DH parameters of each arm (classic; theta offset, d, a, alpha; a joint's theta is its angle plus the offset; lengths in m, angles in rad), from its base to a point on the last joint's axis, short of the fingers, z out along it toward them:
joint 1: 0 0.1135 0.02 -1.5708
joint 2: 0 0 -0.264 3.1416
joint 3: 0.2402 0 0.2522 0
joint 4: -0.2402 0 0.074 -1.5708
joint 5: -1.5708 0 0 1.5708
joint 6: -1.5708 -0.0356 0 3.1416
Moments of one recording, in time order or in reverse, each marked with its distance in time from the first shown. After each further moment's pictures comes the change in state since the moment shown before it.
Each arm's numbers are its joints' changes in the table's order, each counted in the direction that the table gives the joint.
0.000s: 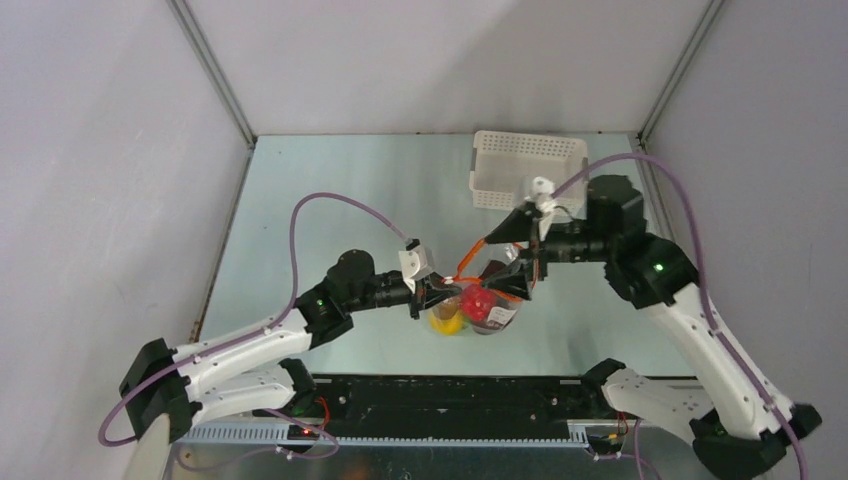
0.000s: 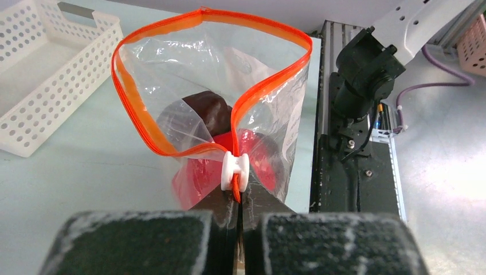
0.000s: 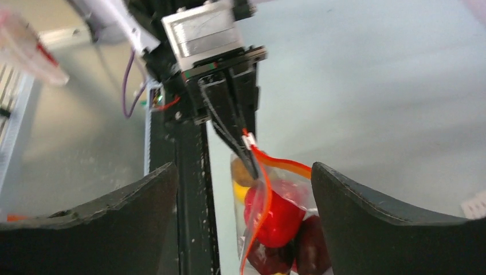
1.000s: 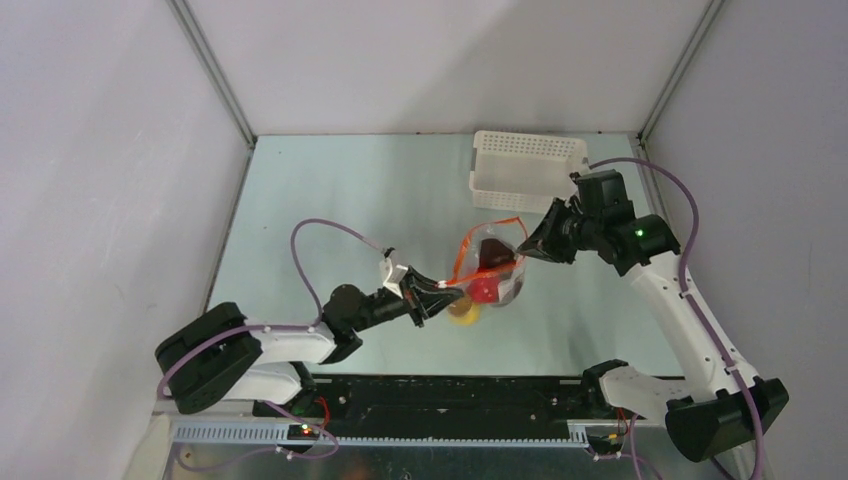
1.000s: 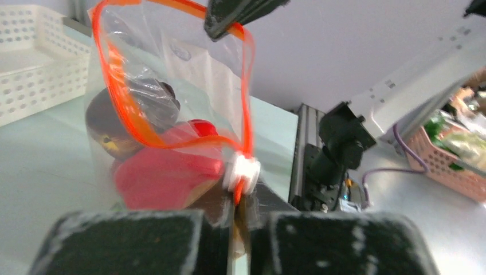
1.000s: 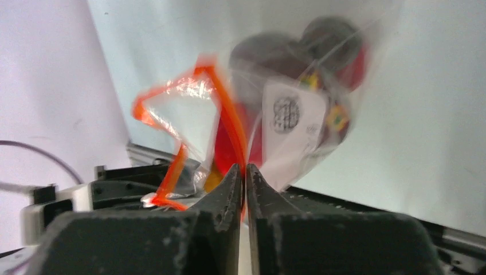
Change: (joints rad) left arm 0.000 0.300 -0.336 0.968 0.129 0.393; right arm -0.174 0.188 -0.014 -0.325 -0.554 -0.912
